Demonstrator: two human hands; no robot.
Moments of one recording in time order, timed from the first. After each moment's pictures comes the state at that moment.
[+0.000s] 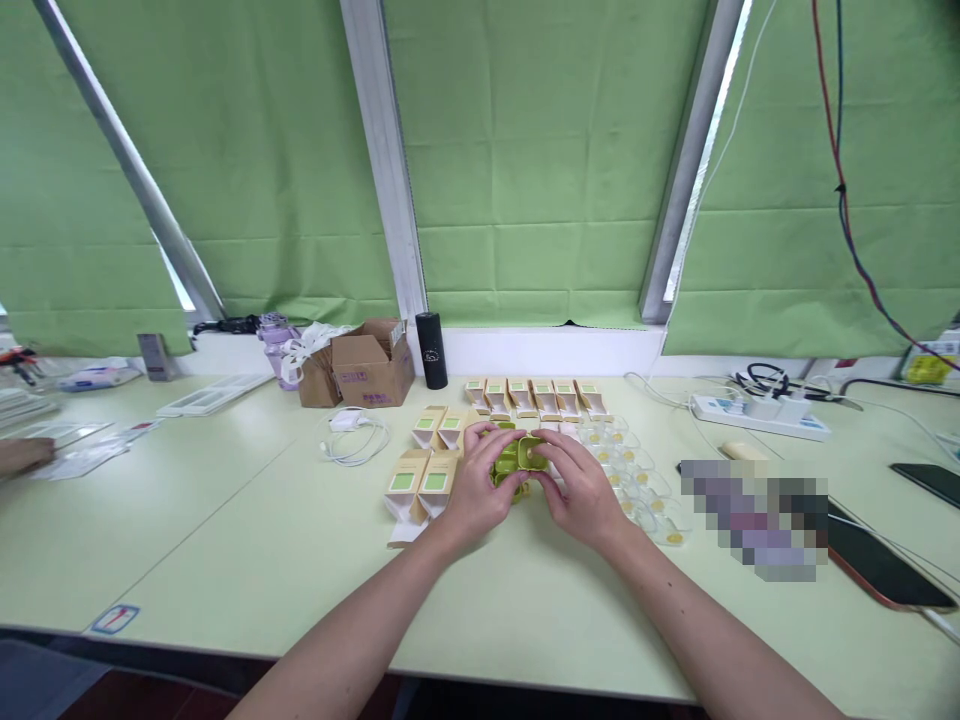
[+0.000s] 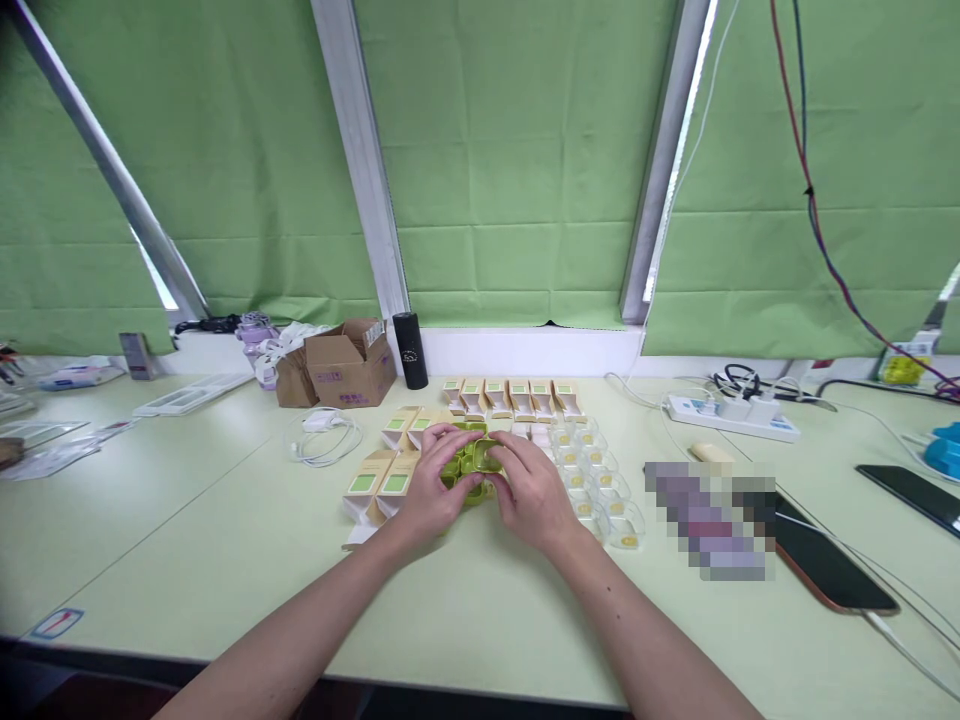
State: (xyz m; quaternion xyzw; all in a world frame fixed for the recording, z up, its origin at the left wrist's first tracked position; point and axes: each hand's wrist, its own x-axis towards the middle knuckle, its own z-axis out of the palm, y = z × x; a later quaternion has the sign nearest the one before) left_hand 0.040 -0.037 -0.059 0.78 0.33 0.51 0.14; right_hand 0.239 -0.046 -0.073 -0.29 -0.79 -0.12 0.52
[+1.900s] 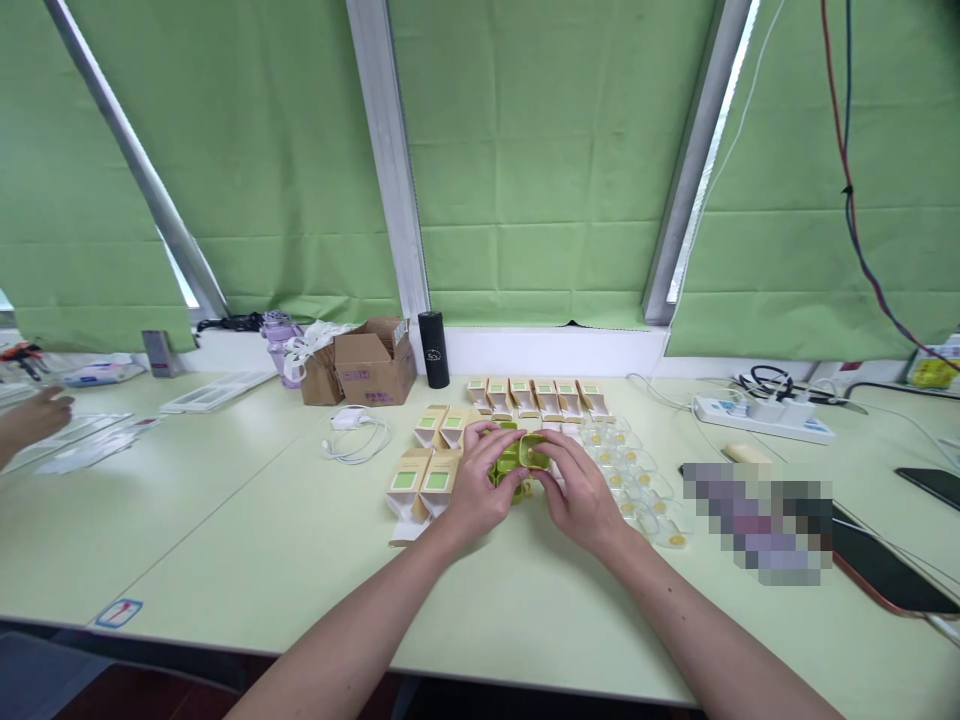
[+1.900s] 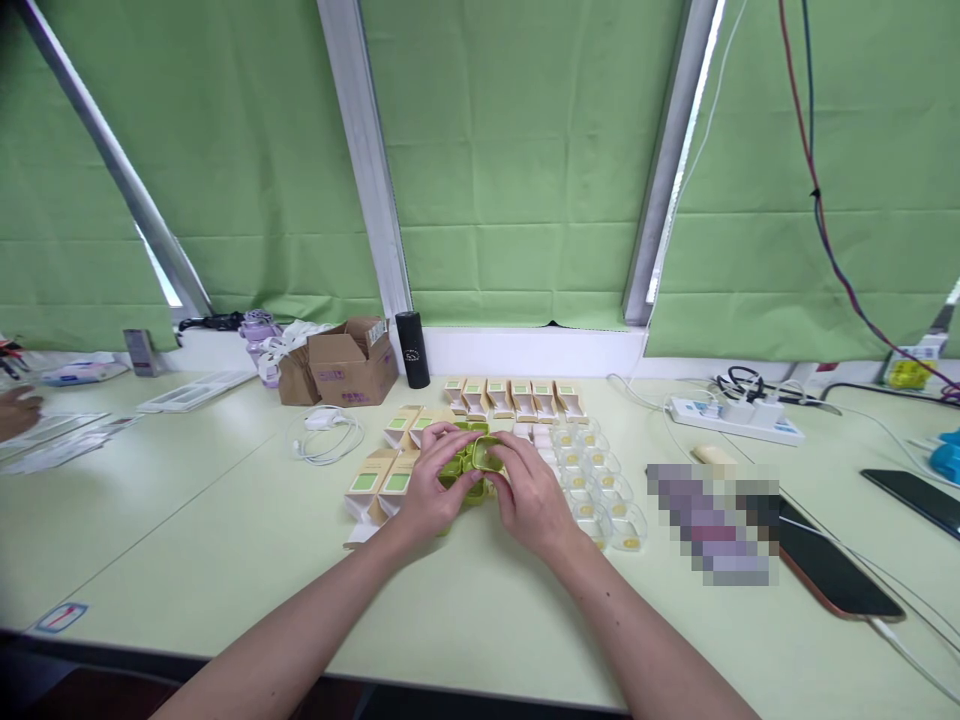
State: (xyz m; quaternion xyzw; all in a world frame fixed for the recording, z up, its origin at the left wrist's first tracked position) left_hand 0.038 -0.039 -0.058 0.77 0.31 0.53 0.13; right_hand 0.233 -0.048 -0.077 -0.29 -0.78 -0.08 0.54
